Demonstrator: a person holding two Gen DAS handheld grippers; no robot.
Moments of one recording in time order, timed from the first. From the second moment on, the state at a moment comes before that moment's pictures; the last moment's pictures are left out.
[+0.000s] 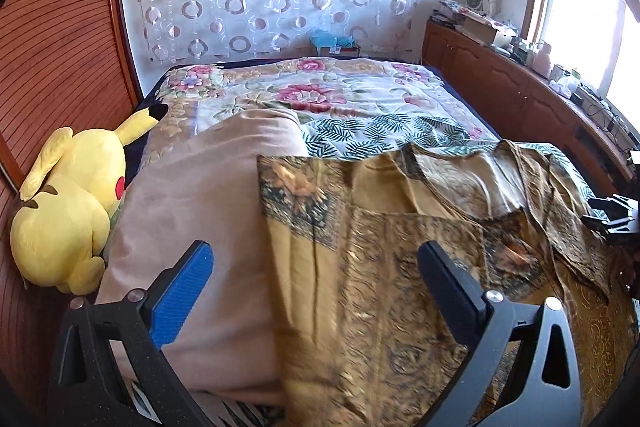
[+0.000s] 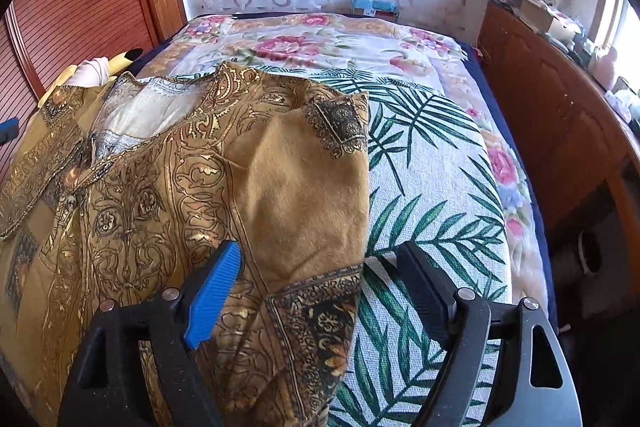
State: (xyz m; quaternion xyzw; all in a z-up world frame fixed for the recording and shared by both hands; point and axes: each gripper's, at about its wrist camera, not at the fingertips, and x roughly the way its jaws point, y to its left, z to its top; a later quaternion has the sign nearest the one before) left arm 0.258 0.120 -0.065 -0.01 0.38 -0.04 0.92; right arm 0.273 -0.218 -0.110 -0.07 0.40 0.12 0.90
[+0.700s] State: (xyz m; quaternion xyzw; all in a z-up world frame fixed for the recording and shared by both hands) left arm 0.306 0.136 -0.075 -0.03 0.40 -0.04 0.92; right arm 0.334 -0.223 -0.096 -0.08 0.41 0.15 0.90
